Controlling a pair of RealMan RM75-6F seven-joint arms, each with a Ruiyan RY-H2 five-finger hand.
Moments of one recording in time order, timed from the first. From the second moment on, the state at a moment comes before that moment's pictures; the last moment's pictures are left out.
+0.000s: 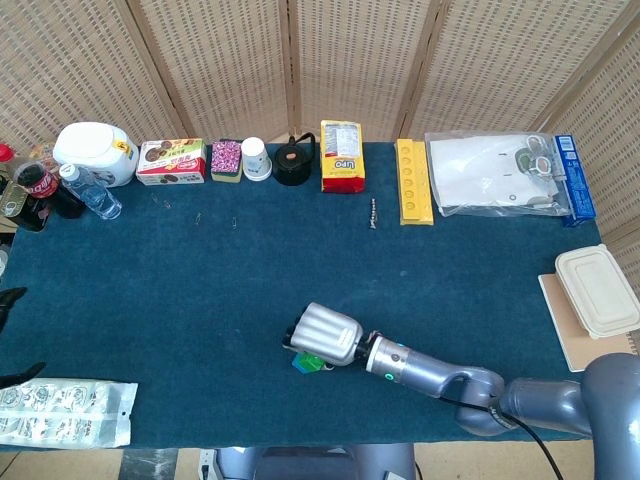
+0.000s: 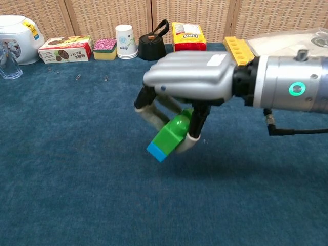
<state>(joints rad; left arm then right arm) -0.03 -0.90 -0.02 -1.83 1.49 1.43 -0.02 0.99 -1.47 0.02 -1.55 -1.72 0.96 -0.03</state>
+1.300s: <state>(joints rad) -0.59 -1.42 -0.28 -1.88 1.32 0.98 -0.42 0.60 -1.18 0.30 -2.03 -1.19 1.09 0.75</state>
